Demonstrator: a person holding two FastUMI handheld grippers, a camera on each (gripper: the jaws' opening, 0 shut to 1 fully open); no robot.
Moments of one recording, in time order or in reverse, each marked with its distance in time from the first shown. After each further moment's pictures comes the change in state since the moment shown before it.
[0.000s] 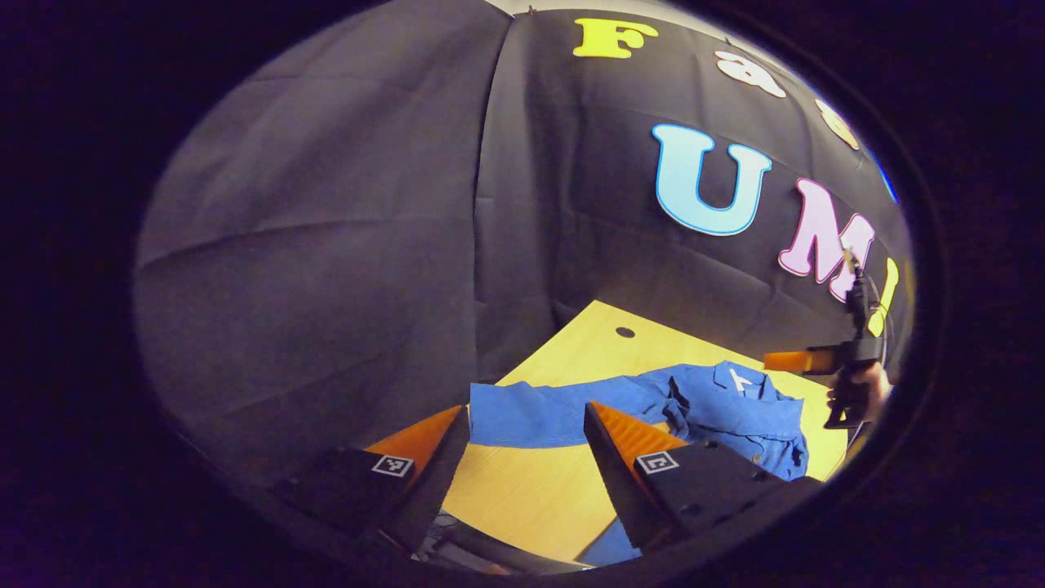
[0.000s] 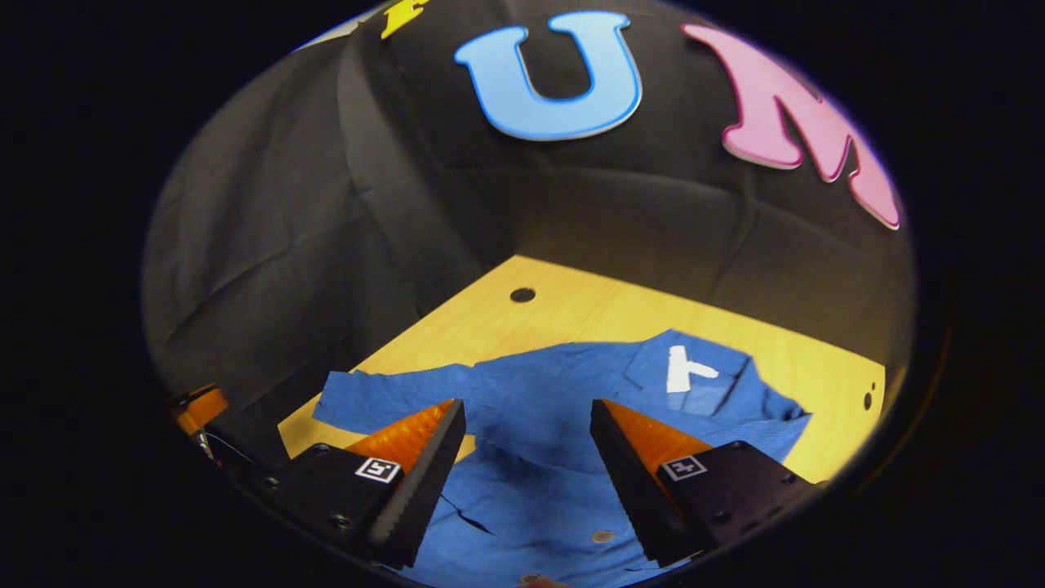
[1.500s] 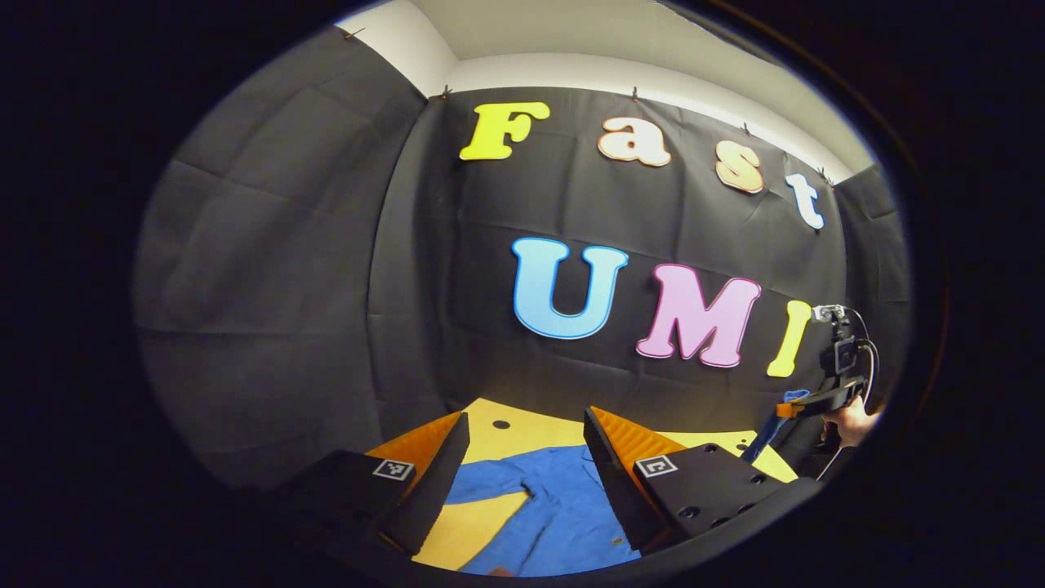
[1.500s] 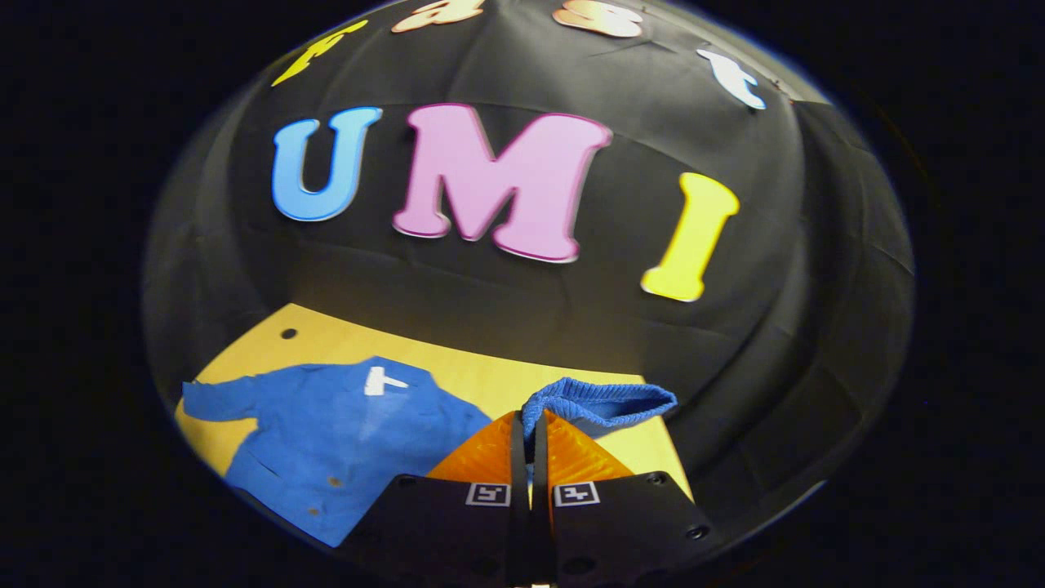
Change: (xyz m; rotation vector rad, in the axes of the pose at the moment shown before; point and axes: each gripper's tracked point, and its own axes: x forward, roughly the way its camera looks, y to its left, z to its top) left arm -0.196 -0.161 0.100 0.105 -0.430 -0.247; right arm -0.205 -0.219 0.029 -0.037 -0.149 -0.617
